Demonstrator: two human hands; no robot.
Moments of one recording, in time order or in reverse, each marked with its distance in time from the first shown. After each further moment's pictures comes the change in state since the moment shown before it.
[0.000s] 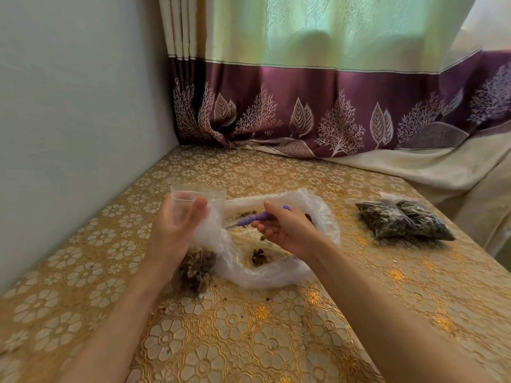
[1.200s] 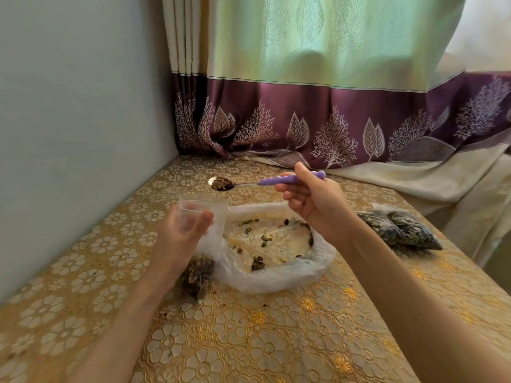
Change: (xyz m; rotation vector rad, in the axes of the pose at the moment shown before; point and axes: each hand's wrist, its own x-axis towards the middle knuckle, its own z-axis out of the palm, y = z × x) left_hand -0.003 0.006 0.000 0.132 -0.018 0.008; right_hand -0.050 -0.070 -0.004 0.063 -0.002 -0.356
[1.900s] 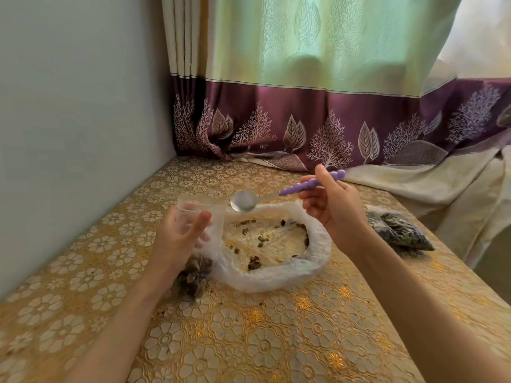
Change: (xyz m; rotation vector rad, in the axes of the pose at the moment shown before) left_hand 0.000 -0.003 0.000 -0.040 -0.009 -0.006; right_hand -0.023 -0.007 -0.014 -0.114 0.189 -0.120
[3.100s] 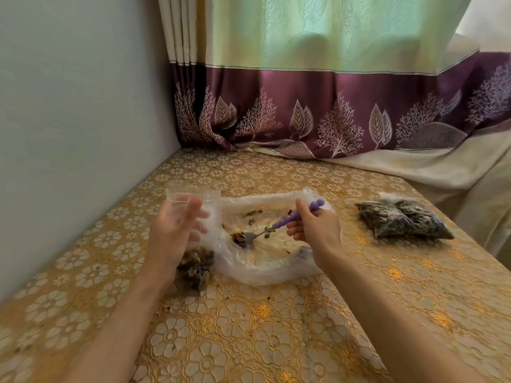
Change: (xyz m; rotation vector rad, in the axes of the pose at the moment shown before) left_hand 0.003 -0.008 -0.004 -0.087 0.056 -0.020; right_hand 0.004 0.079 0.009 -0.217 0.219 0.118
